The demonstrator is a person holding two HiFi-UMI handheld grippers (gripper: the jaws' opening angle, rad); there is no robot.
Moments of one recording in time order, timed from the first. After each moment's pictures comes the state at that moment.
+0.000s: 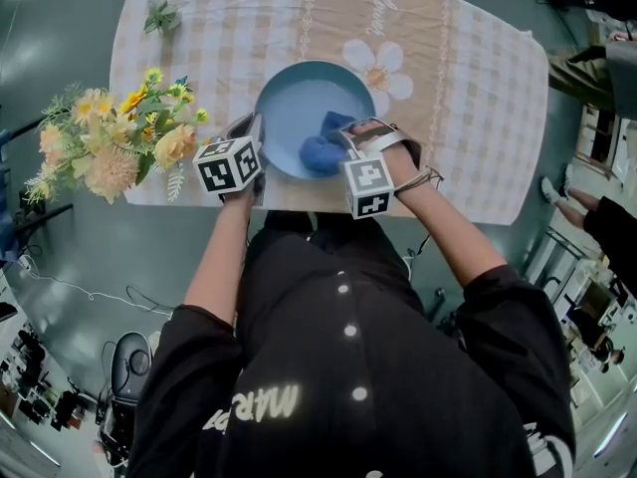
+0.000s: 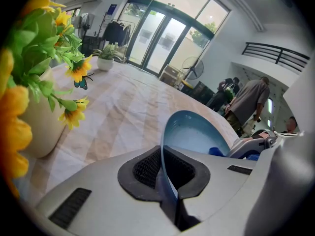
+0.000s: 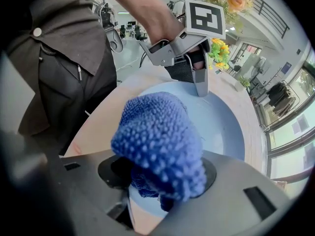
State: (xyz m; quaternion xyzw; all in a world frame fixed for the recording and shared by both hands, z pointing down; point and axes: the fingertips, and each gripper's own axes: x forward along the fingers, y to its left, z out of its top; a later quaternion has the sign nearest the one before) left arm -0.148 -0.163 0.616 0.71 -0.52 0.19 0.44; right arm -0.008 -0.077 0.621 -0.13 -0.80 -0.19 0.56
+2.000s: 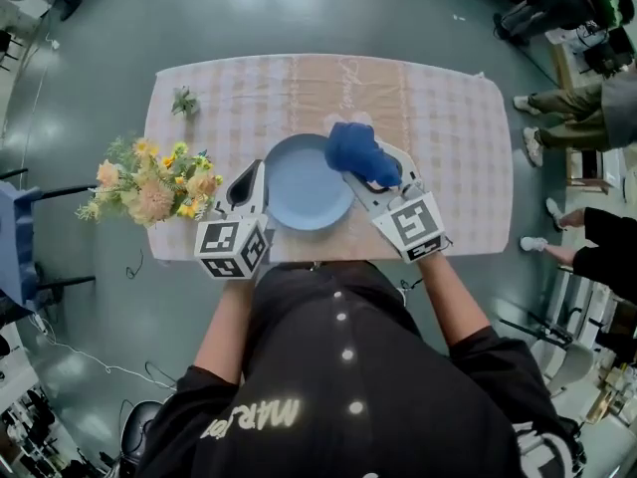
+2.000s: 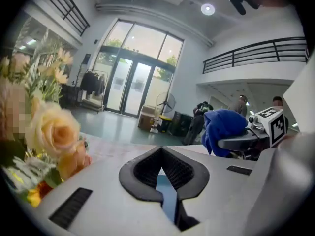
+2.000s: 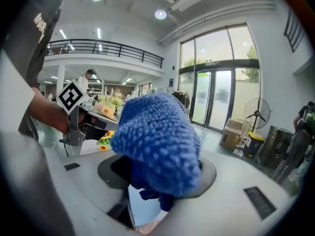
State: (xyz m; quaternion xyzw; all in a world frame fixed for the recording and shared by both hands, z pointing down) left arm -0.112 -0.167 0.377 0.82 -0.53 0.08 0.21; right arm 0.036 -0.169 0.350 0.36 -0.91 0.01 0.19
